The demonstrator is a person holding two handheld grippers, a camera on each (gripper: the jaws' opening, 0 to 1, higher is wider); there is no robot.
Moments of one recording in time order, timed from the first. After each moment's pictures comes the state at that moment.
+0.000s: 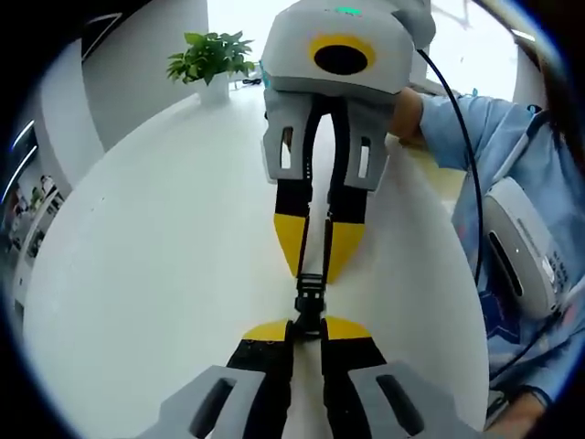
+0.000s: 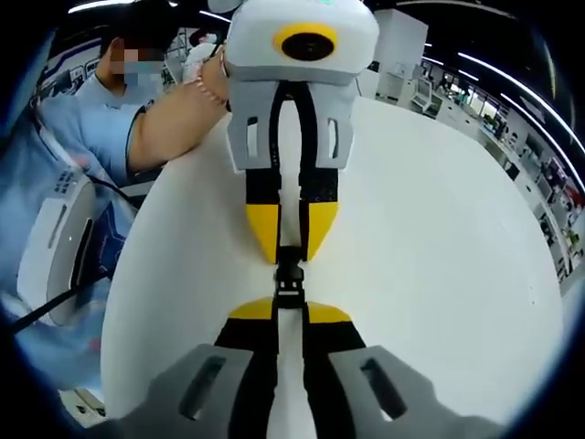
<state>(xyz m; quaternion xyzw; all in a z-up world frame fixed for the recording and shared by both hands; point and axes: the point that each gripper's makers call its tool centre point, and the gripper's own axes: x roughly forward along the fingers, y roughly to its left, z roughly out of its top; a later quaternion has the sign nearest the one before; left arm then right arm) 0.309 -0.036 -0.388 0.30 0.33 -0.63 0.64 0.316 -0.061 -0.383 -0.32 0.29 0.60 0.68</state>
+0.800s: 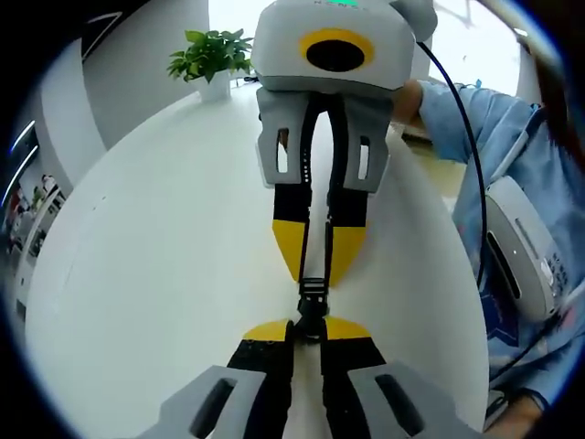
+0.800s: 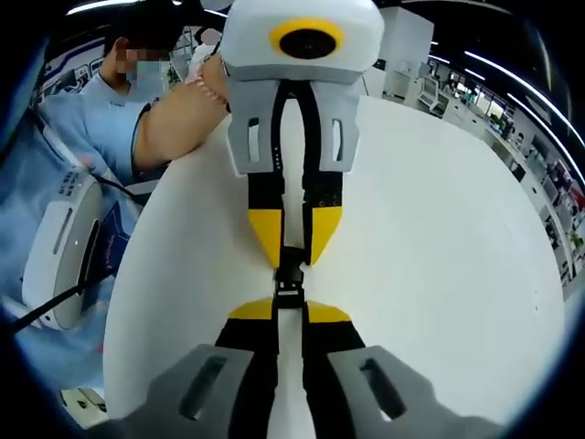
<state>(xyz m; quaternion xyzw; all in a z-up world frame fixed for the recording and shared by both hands) 0.307 -0.034 -0.390 0.31 0.33 -0.62 0.64 0.311 -0.057 -0.386 -0.32 0.29 0.61 0.67</state>
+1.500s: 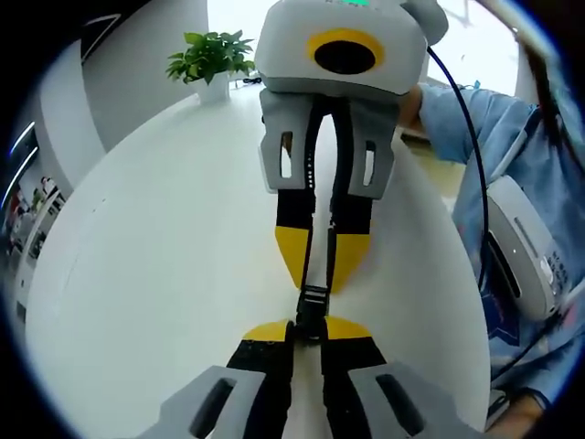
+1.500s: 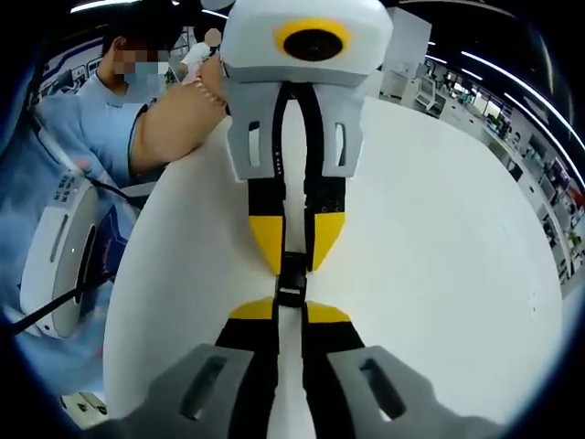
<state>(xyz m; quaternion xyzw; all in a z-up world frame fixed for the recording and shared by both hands) 0.309 -0.028 -0.386 0.31 0.33 -0.63 0.63 0.299 -0.048 -0.382 -0.32 0.29 0.60 0.67</state>
